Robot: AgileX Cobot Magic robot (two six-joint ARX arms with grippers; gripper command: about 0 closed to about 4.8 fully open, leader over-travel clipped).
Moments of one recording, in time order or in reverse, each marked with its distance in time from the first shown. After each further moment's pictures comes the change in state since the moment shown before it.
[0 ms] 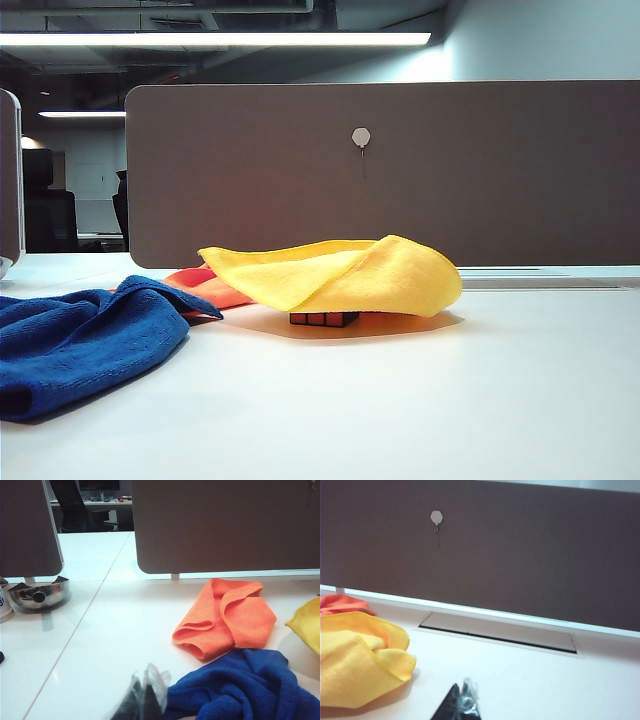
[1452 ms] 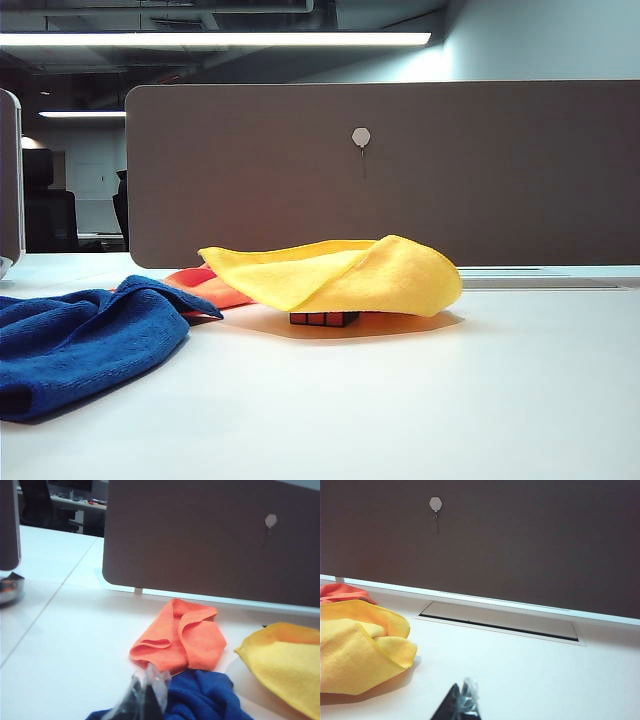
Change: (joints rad) left arm 0.085 0.000 0.000 0.061 0.195 -0.204; right arm -0.002 0.000 0.000 -0.043 0.000 0.000
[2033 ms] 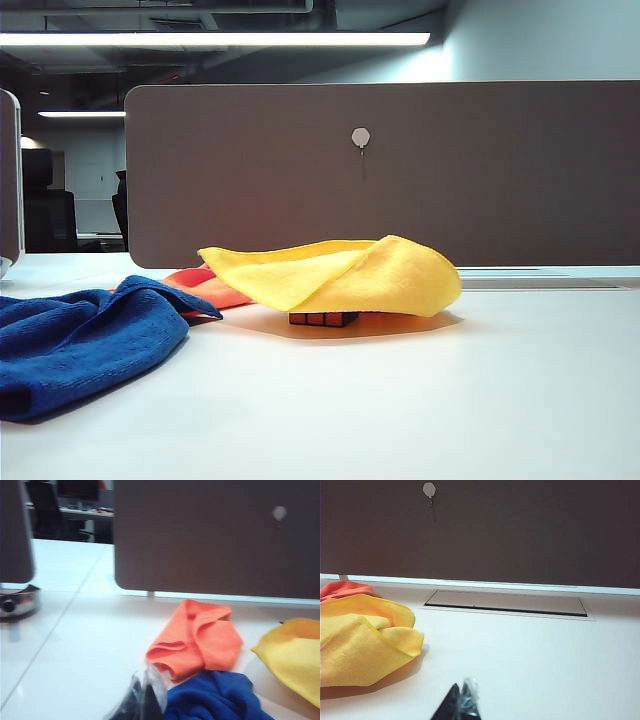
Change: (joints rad) left arm -0.005 0.000 0.000 0.004 -0.040 0.072; right arm 0.000 0.000 0.000 -0.056 0.008 0.094
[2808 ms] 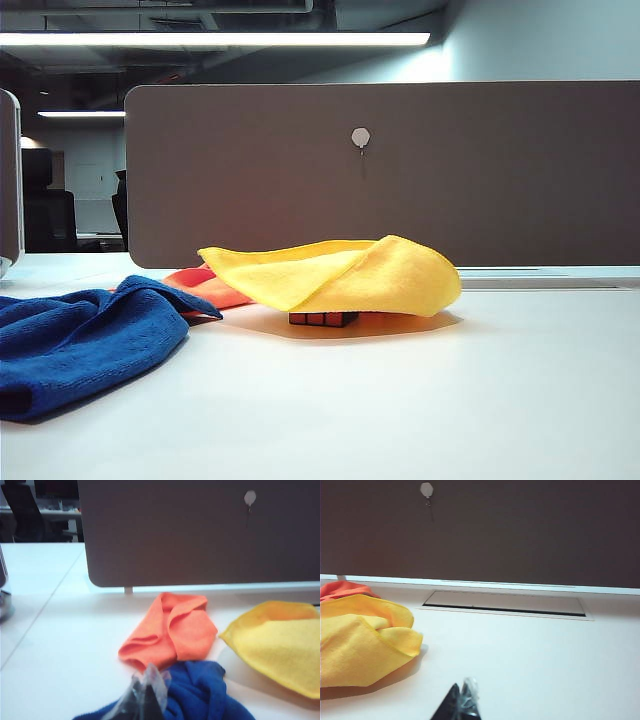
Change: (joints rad) left arm -0.380 0.000 0.000 -0.005 -0.311 0.095; right arm 0.000 0.000 0.000 0.000 0.003 0.000
